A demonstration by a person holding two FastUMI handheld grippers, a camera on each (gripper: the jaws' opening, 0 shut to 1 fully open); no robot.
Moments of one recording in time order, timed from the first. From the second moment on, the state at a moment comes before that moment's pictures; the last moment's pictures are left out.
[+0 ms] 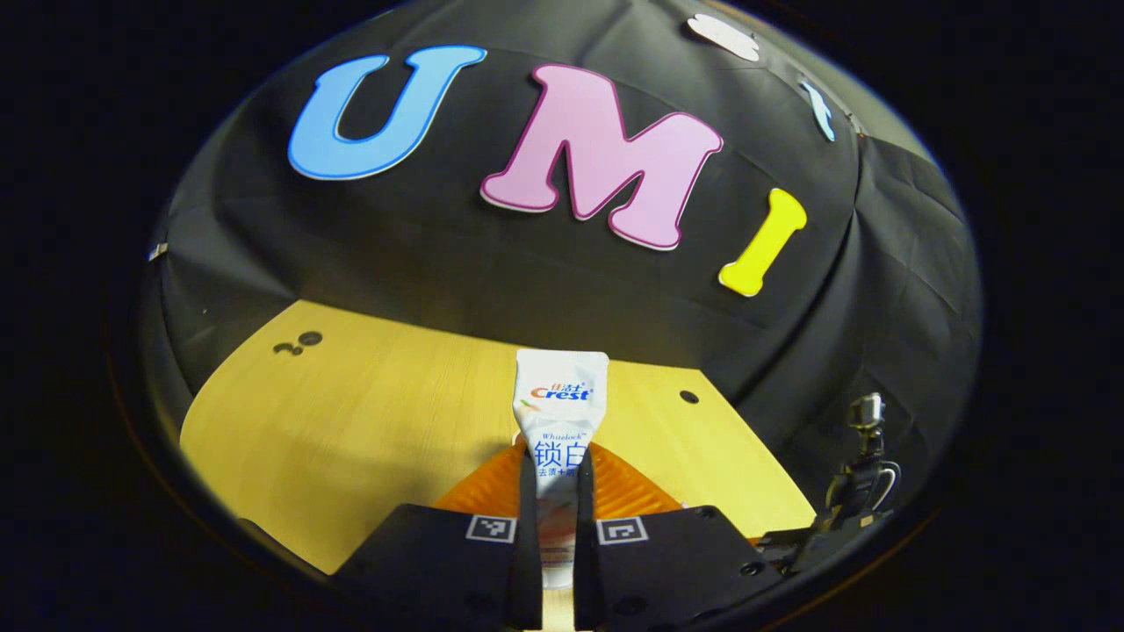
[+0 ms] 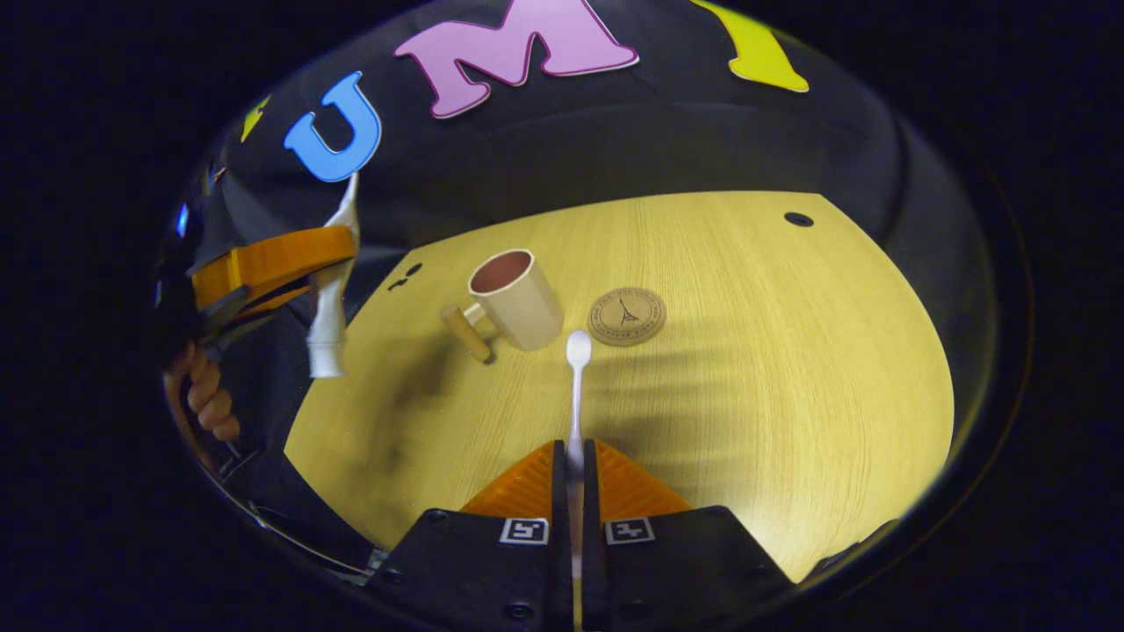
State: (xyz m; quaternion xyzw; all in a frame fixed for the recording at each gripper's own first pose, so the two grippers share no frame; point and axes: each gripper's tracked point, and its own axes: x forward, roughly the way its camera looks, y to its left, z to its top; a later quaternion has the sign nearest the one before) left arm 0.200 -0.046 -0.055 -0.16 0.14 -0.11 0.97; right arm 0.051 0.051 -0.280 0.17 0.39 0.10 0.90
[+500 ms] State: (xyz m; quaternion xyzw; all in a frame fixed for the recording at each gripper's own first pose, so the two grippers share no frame) left arm 0.281 -0.066 -0.016 -0.16 0.05 -0.13 0.98; right arm 0.026 0.039 -0.247 0.16 0.37 0.13 0.91
